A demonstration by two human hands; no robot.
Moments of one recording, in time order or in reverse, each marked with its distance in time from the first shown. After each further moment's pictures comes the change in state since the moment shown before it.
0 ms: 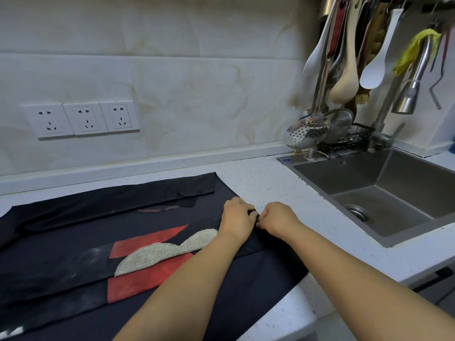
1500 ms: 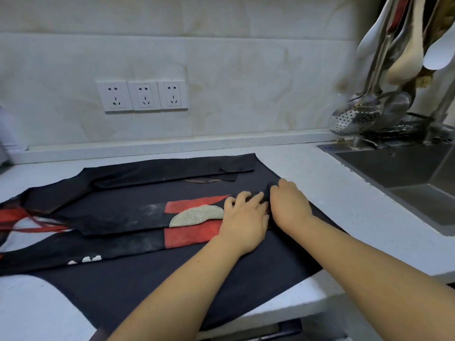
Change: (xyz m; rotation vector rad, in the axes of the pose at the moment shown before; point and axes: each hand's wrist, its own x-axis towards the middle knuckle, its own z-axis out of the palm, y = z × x) left_hand -0.103 -0.038 -0.055 0.538 -0.013 0.154; right_hand -0.041 -0.050 0.055 -0.486 0.357 -0.389
